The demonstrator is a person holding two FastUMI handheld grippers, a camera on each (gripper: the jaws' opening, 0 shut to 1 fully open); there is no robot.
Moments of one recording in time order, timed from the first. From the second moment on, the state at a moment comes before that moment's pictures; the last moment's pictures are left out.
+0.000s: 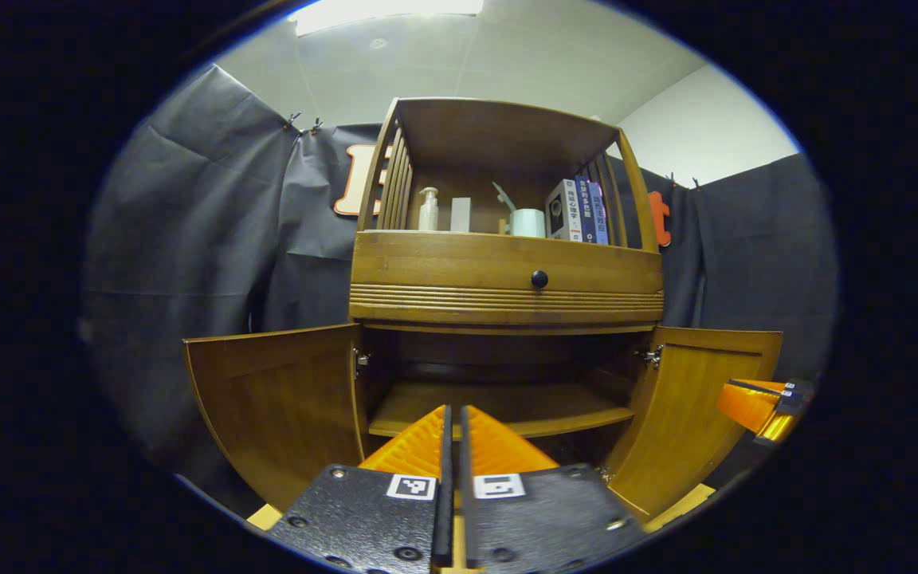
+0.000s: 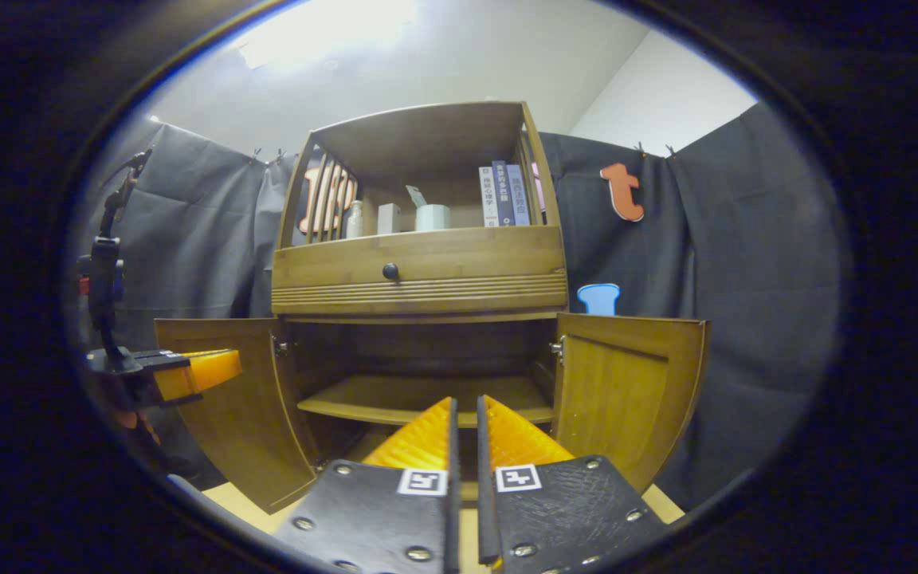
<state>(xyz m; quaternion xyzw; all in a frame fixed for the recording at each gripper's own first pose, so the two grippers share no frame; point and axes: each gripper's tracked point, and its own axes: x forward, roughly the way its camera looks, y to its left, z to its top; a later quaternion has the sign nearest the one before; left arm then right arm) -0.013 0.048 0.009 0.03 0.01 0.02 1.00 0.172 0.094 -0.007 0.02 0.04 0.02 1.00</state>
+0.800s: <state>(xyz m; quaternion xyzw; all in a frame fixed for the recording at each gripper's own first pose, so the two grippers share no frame) -0.027 0.053 0.020 0.03 -0.01 0.03 1.00 0.163 0.103 0.003 0.03 0.03 0.03 1.00</state>
